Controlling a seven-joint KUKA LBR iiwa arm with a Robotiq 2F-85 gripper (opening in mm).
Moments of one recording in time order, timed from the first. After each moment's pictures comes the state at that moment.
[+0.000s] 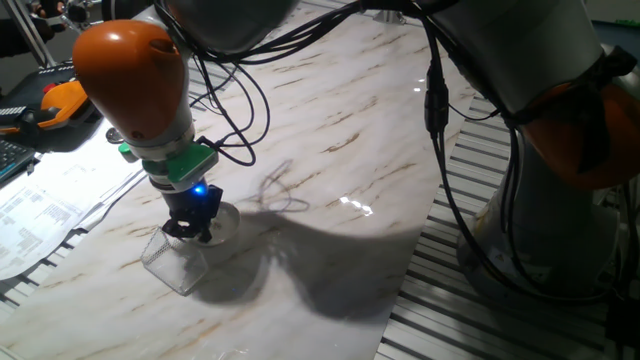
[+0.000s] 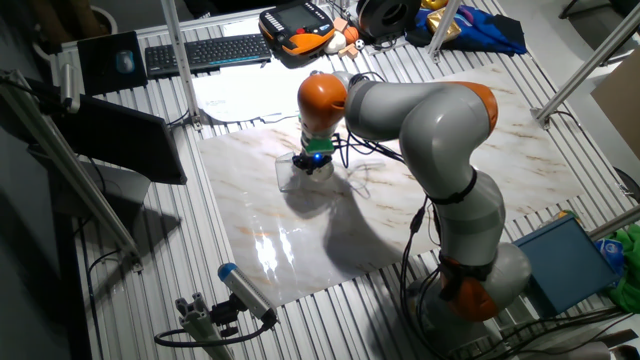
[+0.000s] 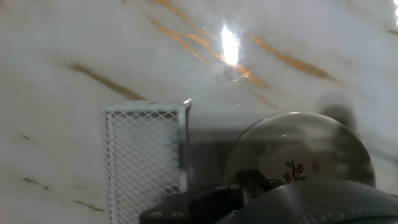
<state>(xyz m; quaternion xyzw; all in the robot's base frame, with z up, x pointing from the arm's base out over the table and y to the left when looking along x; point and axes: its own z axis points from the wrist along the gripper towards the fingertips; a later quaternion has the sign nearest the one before) 0.540 0.222 0.029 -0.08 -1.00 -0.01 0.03</state>
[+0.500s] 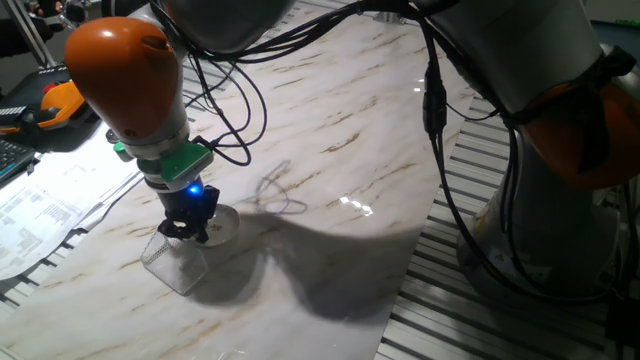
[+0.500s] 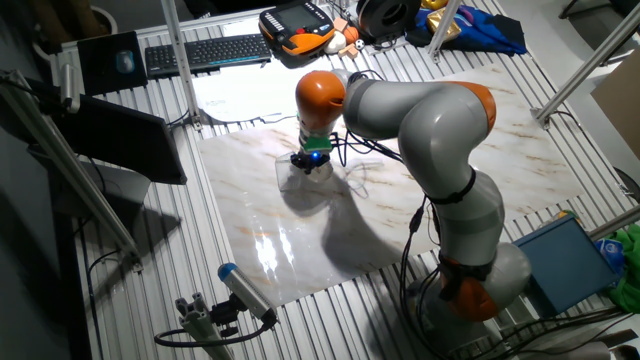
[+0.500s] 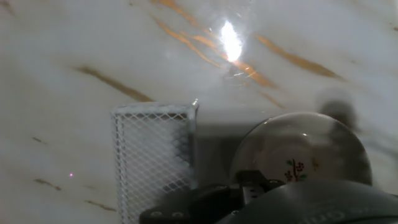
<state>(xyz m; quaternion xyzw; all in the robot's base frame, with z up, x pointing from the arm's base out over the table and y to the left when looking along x) 0.541 0.226 0.034 -0.09 -1.00 -0.01 0.03</state>
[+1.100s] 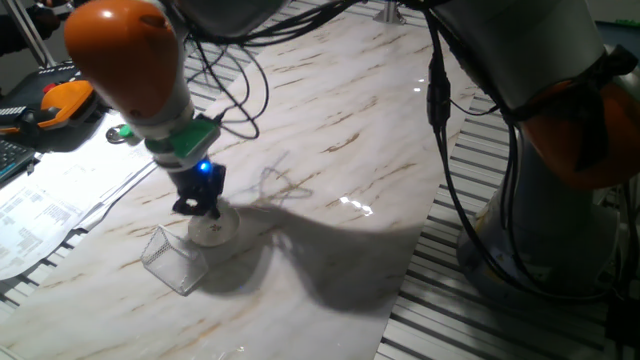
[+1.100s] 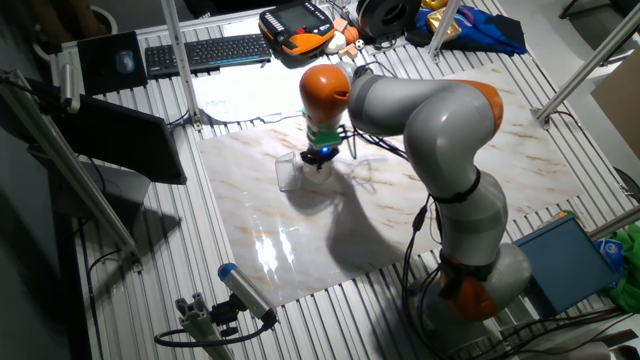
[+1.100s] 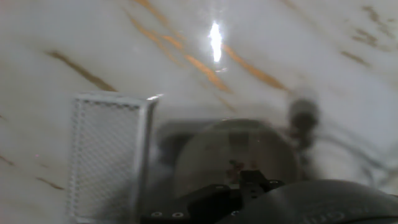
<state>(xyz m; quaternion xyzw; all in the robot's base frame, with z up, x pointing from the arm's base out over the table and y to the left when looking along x) 0.540 0.173 0.058 -0.02 -1.00 0.02 0.04</state>
